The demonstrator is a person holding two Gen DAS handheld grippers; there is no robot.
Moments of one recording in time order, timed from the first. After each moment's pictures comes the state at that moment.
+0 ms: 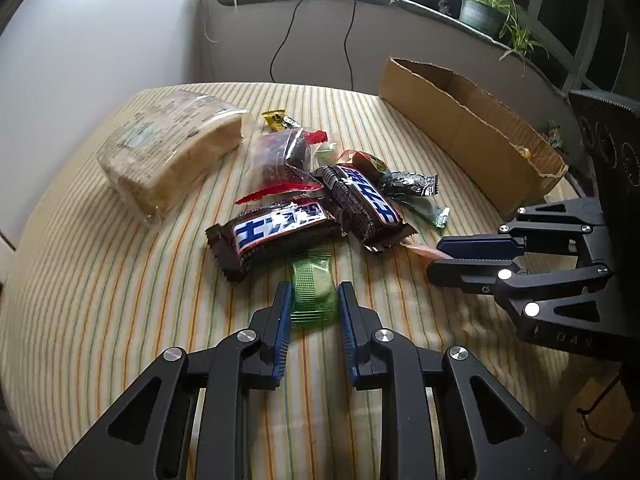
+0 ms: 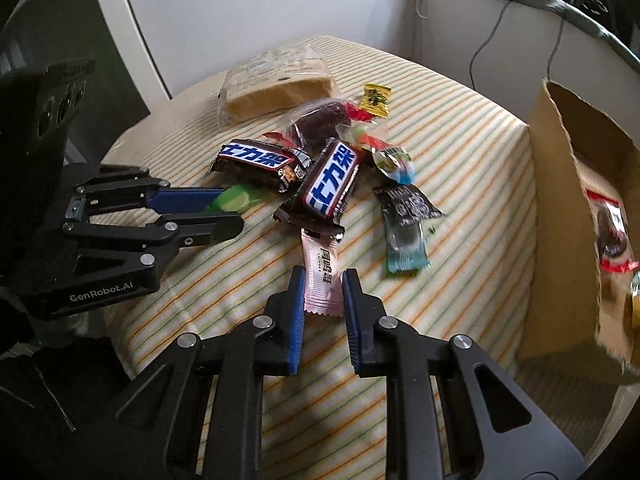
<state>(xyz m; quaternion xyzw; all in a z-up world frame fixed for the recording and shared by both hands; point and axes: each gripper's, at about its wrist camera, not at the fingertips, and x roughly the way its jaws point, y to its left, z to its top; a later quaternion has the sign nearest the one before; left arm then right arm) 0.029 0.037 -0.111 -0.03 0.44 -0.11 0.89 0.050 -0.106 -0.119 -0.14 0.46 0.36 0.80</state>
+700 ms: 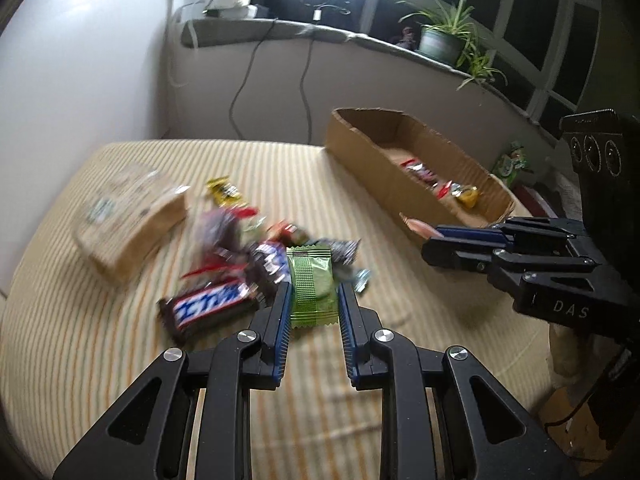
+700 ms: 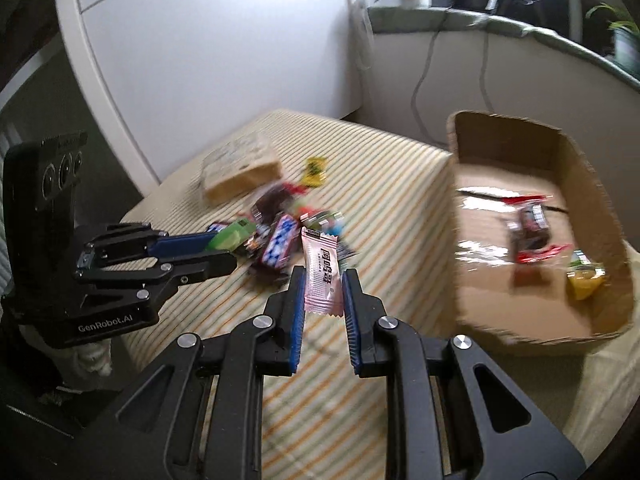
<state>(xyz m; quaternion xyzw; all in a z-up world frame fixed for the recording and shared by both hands) 0.036 0.002 -0.062 -0.04 0.39 -0.17 0.91 0.051 -0.166 -0.058 -0.05 0.39 0.31 0.86</state>
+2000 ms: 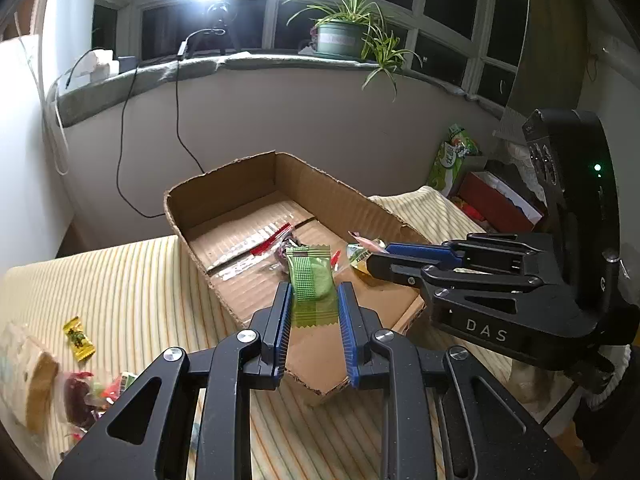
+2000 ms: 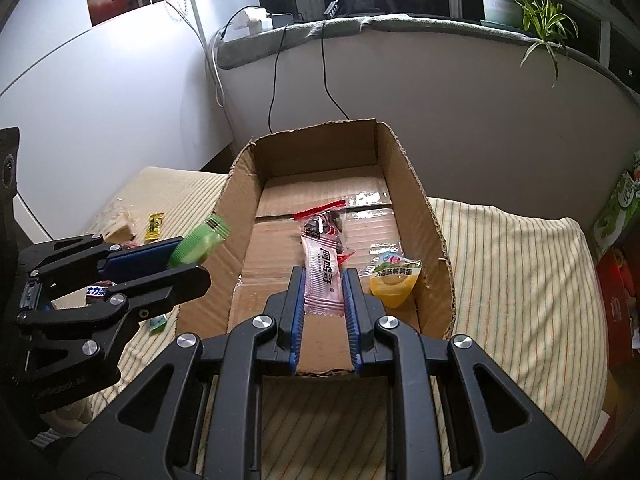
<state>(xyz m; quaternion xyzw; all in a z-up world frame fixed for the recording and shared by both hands) 0.099 -0.150 -0.030 0.04 0.35 -0.27 0.90 0.106 -0.299 -0.050 0.01 0.39 0.14 0.91</state>
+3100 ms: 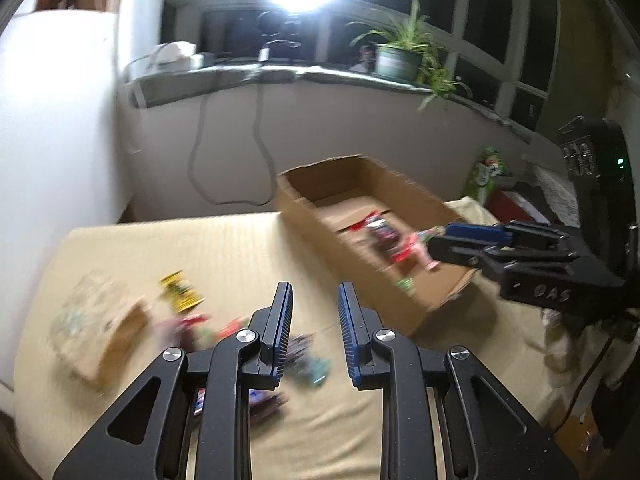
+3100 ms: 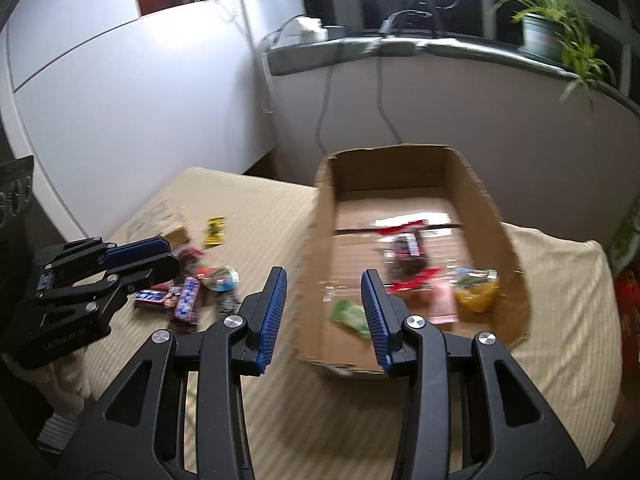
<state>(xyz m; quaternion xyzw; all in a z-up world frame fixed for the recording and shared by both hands) 0.064 -0.030 -0.021 0.01 0.34 -0.20 0.92 0.078 -0.224 -0.022 0.00 0.37 0.19 0.91</state>
